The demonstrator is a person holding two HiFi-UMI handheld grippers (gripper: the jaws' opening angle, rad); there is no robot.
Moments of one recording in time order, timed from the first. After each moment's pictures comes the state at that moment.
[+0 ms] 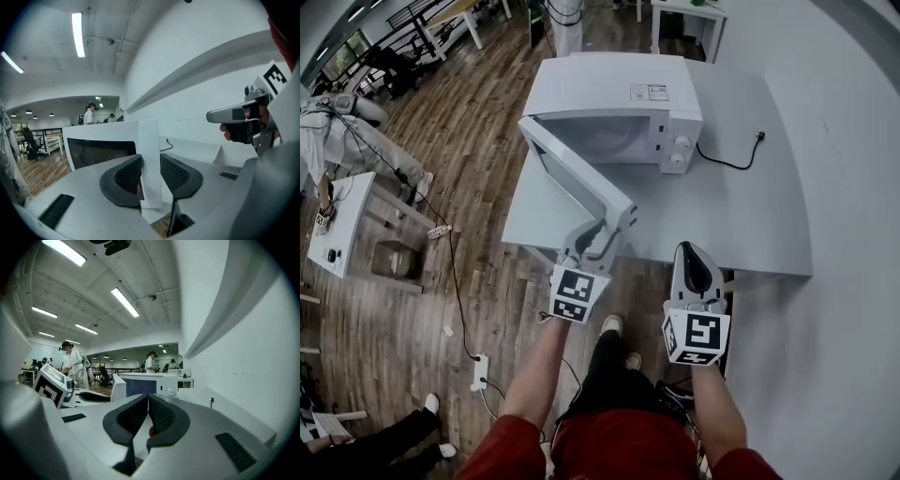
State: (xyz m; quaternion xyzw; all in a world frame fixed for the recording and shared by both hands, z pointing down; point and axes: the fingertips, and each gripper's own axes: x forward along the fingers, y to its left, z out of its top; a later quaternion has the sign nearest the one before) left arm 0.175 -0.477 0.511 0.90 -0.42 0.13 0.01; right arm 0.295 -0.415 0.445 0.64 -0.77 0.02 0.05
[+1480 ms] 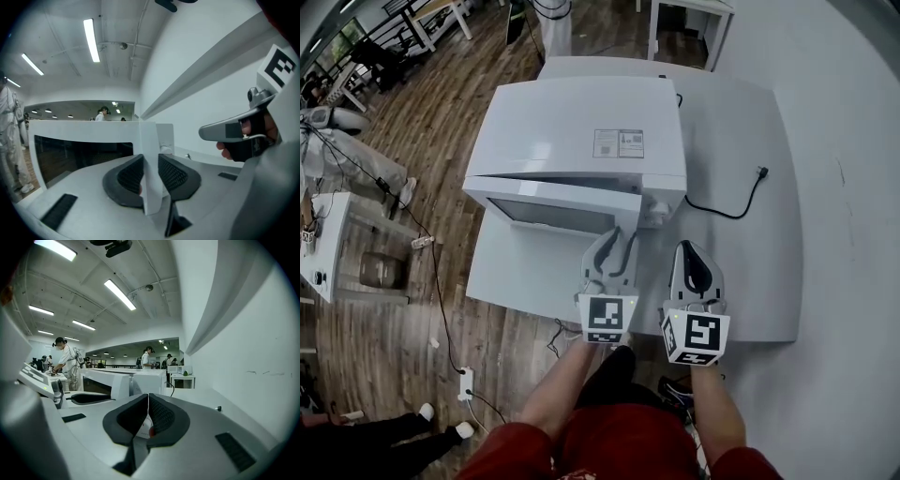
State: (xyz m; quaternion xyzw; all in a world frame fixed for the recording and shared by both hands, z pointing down) left arm 0.285 -0.643 0.502 0.84 -0.53 0.06 0.01; right arm 0.384 -0.612 0.462 0.63 -0.77 0.03 0.07
